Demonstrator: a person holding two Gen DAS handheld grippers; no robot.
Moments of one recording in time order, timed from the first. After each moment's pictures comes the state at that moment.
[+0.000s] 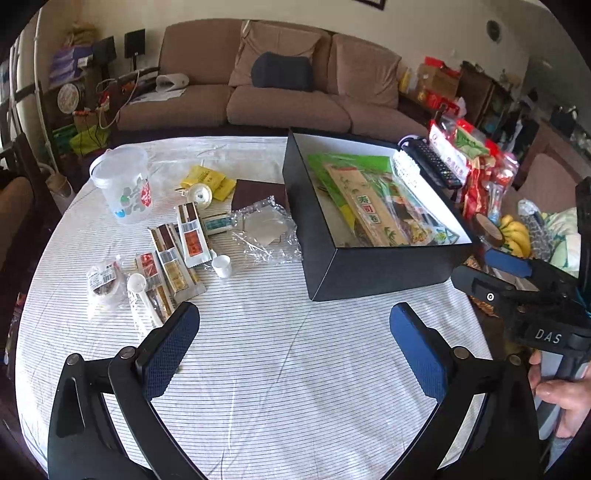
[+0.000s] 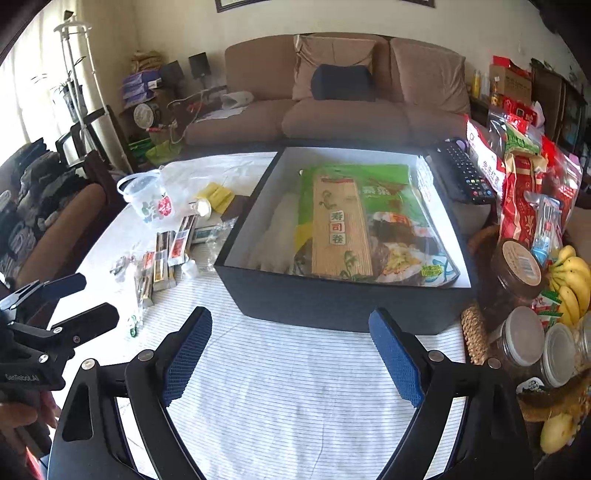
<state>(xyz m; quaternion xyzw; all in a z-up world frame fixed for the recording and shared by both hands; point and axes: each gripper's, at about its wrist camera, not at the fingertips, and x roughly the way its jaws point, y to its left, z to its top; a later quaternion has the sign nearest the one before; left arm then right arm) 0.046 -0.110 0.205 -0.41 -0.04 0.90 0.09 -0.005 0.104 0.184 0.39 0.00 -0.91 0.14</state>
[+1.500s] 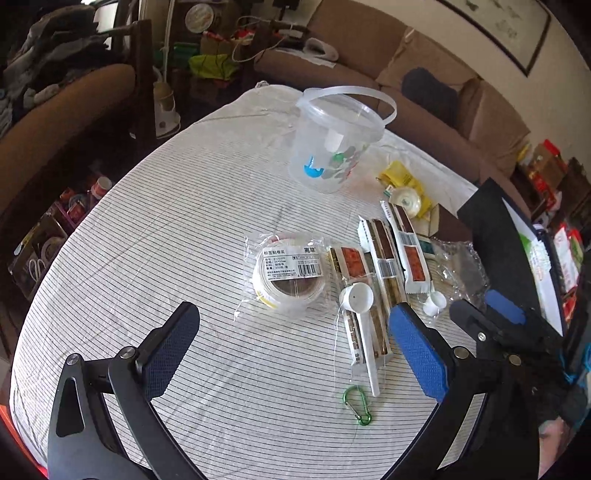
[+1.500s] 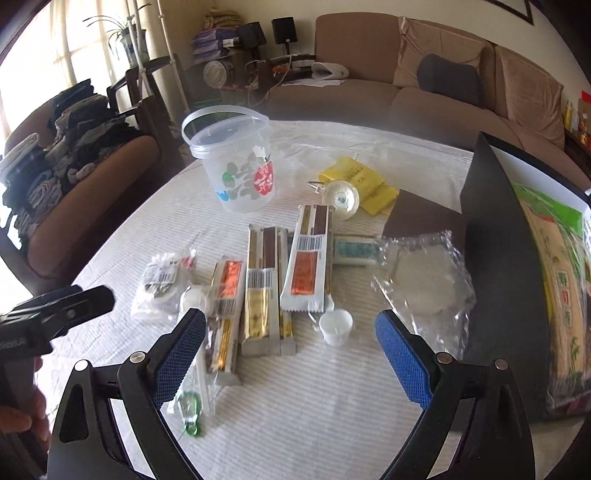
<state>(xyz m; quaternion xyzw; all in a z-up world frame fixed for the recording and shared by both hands) -0.009 -0.337 0.104 -0.44 -0.21 0.87 -0.10 -0.127 -0.129 0.076 0.41 0.06 -0.87 0.26</state>
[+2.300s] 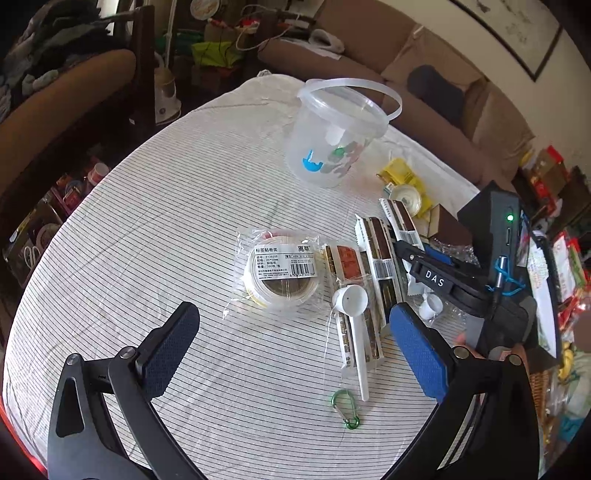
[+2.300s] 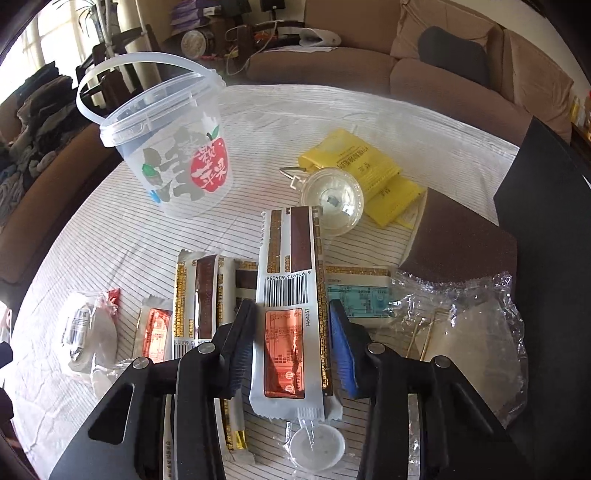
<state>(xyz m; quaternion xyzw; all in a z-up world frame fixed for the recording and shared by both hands) -0.020 -0.334 0.099 -0.46 -0.23 0.86 -0.08 -0.209 -0.158 0.030 0.46 0.08 -0.85 0.24</state>
